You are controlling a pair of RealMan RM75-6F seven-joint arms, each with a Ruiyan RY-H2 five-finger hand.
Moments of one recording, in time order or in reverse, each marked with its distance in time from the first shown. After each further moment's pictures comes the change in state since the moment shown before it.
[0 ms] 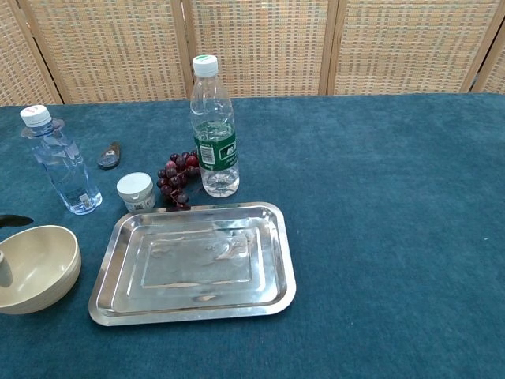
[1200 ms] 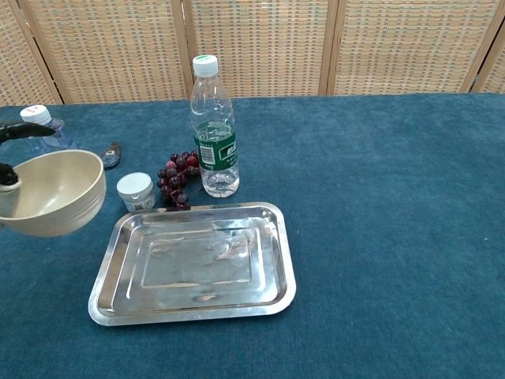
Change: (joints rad) left arm -0.085 0.079 -0.087 -0.234 -0.024 0.051 0.136; right arm 0.009 -0.006 0.003 0.004 0.014 -0.020 -0.004
